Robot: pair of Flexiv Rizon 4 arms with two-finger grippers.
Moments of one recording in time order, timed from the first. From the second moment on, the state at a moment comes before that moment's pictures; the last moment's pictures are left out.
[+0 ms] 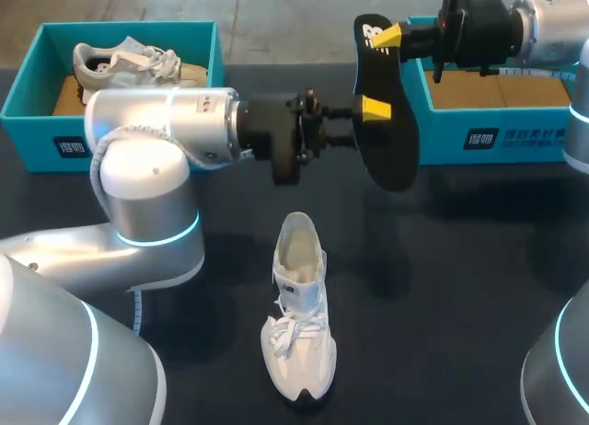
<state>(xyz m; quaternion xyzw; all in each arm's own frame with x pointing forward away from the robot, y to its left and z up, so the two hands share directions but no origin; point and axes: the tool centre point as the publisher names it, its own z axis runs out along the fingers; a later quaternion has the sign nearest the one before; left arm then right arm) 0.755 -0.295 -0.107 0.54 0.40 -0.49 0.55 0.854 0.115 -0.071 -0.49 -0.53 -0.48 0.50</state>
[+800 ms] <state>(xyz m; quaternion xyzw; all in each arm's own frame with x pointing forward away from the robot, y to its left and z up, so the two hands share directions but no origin) 0.746 -0.292 -0.096 0.54 0.40 -0.47 0.56 0.854 0.115 -0.071 -0.49 -0.53 -0.48 0.50</state>
